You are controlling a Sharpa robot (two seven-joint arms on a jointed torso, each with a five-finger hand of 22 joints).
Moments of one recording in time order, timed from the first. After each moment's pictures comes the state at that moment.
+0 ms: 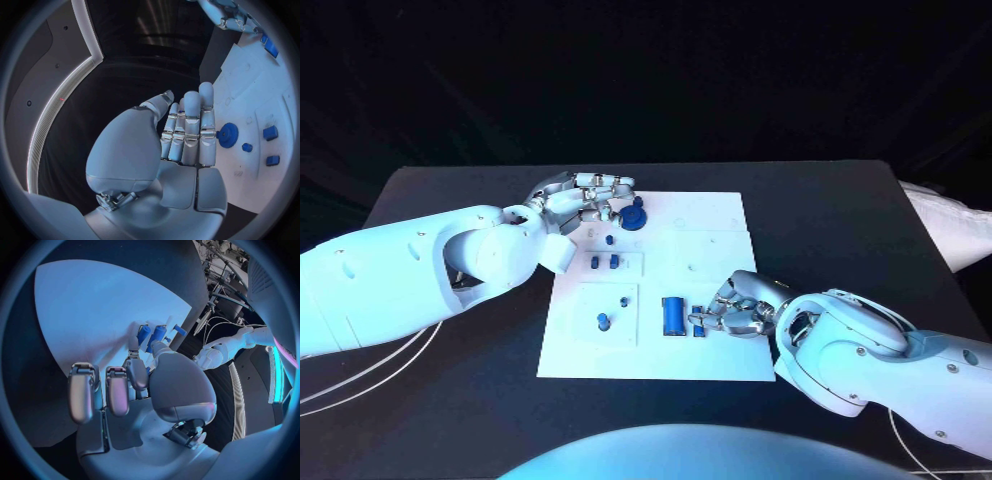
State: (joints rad) left arm 1.19 -0.89 -0.04 1.59 0.05 -0.19 0.22; left_hand 1.41 -0.13 0.39 0.02 0.12 1.00 0.19 0.13 0.07 1.09 0.12 0.21 0.08 1.19 0.03 0.96 0.51 0.17 1.21 0.13 0.46 0.95; right arm 0.92 -0.96 0.02 1.96 -1.37 -0.33 -0.62; right_hand 1.12 -0.06 0.06 0.28 0.28 1.20 0.04 0.17 0.37 1.46 -0.03 1.16 1.31 1.47 -0.09 1.51 1.31 0.06 1.47 0.02 1.44 1.31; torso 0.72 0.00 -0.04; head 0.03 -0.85
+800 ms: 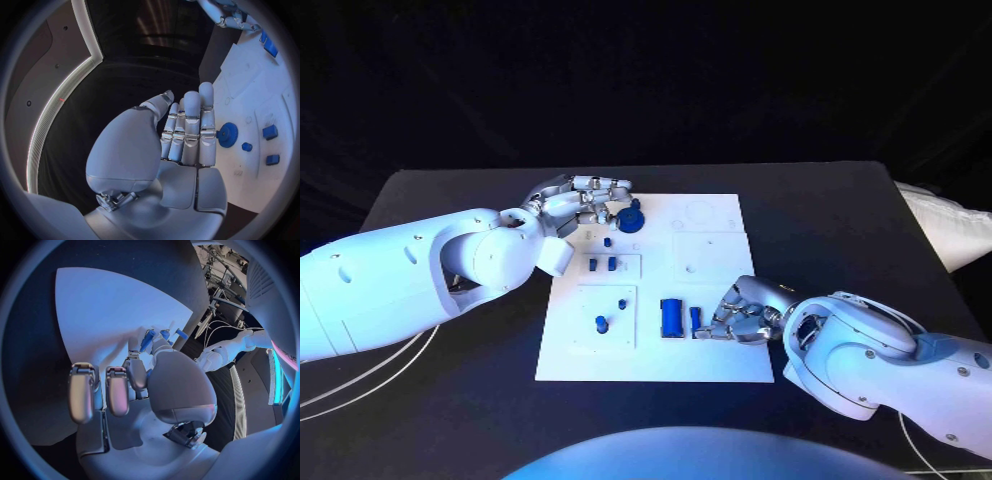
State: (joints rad) left arm 1.19 -0.89 -0.04 1.58 0.05 -0.19 0.22; left_hand 1.41 -0.13 0.39 0.02 0.12 1.00 0.19 0.13 0.07 1.09 0.12 0.21 0.08 1.19 0.03 0.96 0.51 0.17 1.21 0.13 0.46 0.95; right arm 0.92 -0.99 0.02 1.97 -1.38 -0.29 -0.61; right_hand 1.21 -0.05 -0.01 0.23 0.15 1.19 0.04 0.17 0.38 1.46 -0.03 1.17 1.31 1.47 -0.09 1.50 1.31 0.06 1.47 0.02 1.44 1.31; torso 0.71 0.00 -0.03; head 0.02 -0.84
